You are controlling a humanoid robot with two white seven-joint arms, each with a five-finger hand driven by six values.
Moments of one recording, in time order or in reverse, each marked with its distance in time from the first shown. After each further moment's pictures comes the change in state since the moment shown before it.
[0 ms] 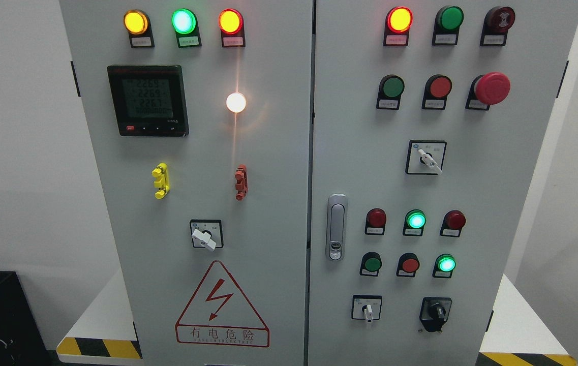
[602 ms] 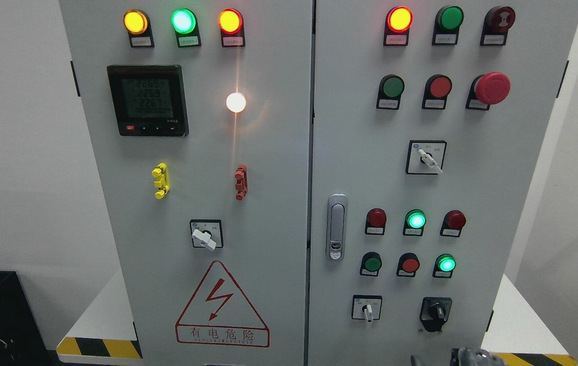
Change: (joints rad) left arm 0.000 0.000 0.000 0.000 0.000 0.000 0.000; right arm -0.102 -0.003 -0.005 0.018 0.016 0.041 0.013
